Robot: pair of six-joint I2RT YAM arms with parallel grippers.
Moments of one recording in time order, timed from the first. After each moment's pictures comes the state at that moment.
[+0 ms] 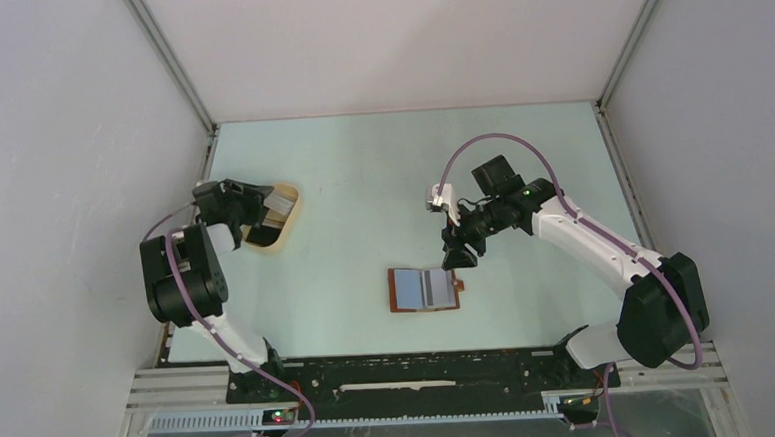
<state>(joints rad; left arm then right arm) 0.30 1.75 0.80 0.38 0.34 -1.03 0.51 1.40 1.09 -0.74 -0.76 -0.60</state>
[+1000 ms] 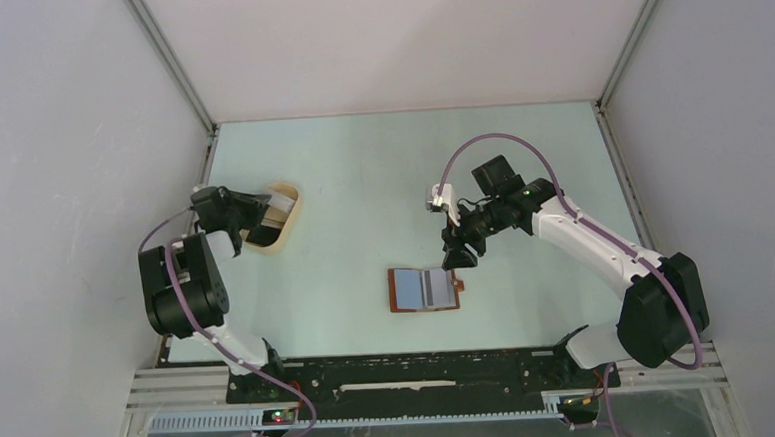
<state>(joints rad) 0.31 1.67 0.73 0.39 0.32 -1.03 0.51 1.40 1.09 -0.74 -0.77 -0.60</state>
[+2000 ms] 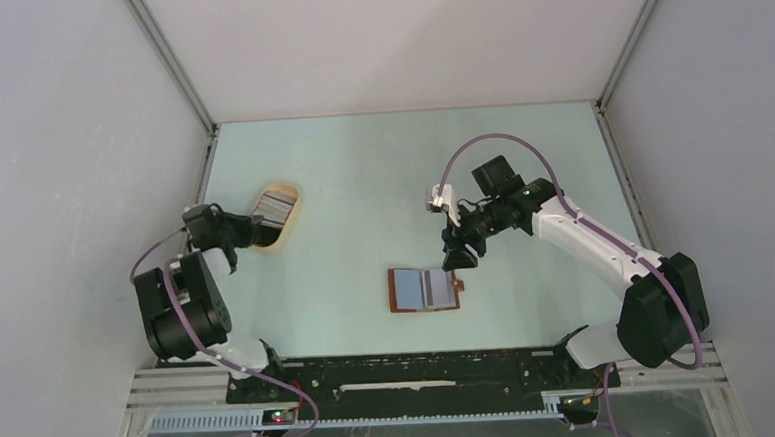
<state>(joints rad) 0.38 1.56 0.61 0.35 0.32 -1.02 0.51 1.40 1.09 -0.75 -0.77 -0.60</state>
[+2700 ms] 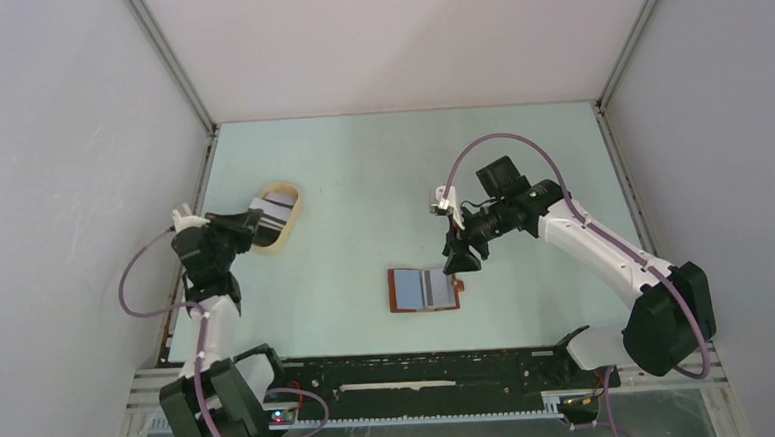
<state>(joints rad) 0.41 1.00 0.41 0.30 0.43 -0.98 0.51 1.36 1.09 -0.78 -0.83 -0.64</state>
